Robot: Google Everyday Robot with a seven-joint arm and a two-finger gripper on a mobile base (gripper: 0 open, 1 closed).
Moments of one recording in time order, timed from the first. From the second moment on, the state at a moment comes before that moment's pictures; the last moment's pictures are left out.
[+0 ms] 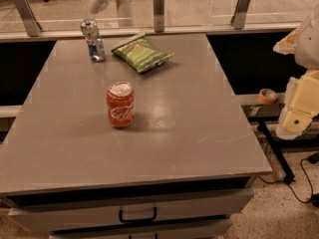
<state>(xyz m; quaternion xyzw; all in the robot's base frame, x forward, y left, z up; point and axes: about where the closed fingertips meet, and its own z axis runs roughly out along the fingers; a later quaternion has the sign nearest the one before) 0.438 -0.217 0.976 -0.60 0.78 -0.03 0.16</state>
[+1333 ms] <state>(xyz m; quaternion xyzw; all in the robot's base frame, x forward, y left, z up) 0.464 -0.107 0.942 -0.64 0.68 0.18 0.31</state>
